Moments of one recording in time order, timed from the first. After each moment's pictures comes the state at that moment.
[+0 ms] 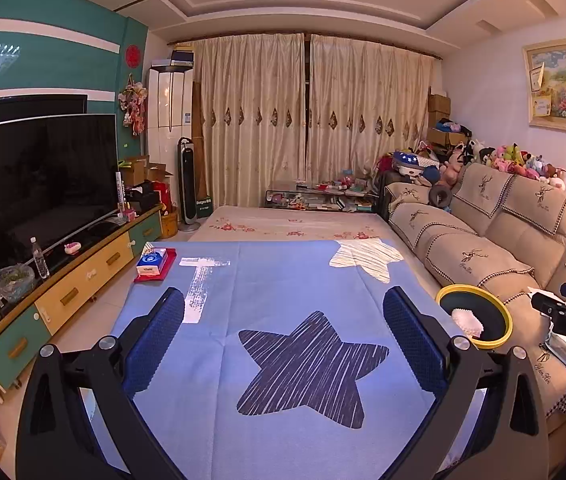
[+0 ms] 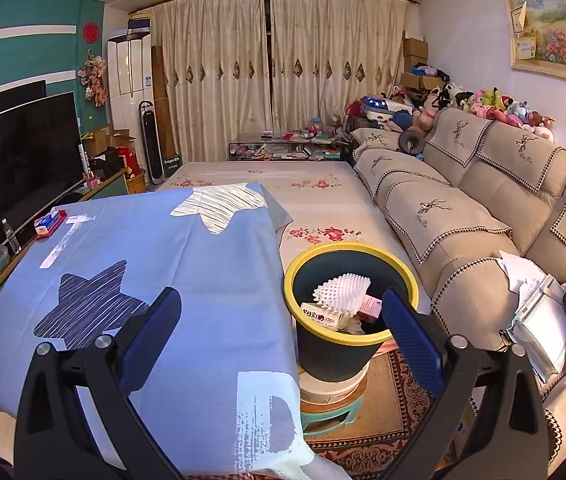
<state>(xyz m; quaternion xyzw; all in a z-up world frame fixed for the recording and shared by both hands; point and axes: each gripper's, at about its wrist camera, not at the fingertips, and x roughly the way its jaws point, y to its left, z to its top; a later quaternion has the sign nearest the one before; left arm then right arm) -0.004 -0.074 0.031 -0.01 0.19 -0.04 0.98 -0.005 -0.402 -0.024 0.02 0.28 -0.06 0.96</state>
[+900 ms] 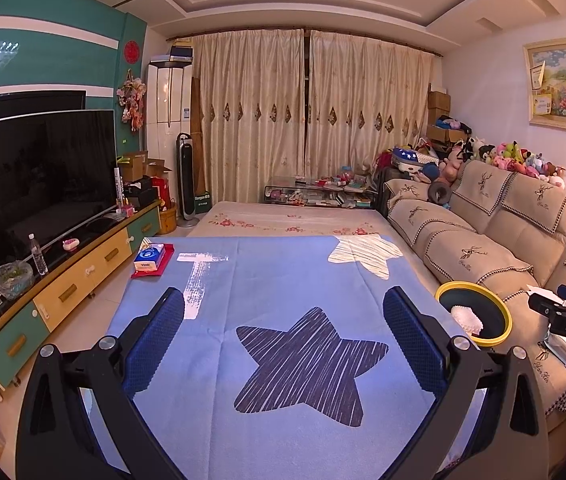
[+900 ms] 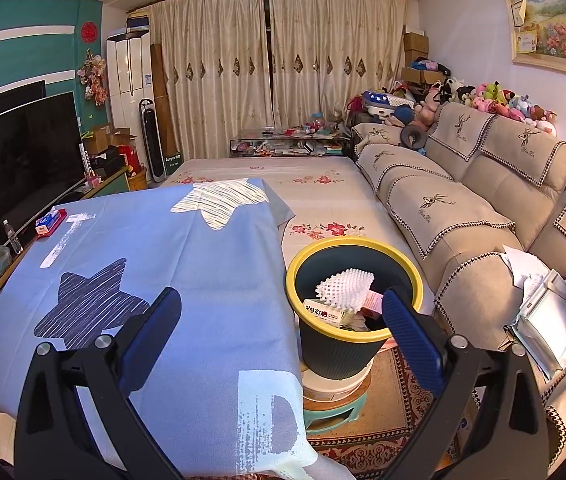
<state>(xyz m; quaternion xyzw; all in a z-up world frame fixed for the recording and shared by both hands) 0.000 -0.074 0.025 -0.01 0.19 -0.04 0.98 -0.001 -0.402 -0.031 0.02 0.28 -0.06 0.96</state>
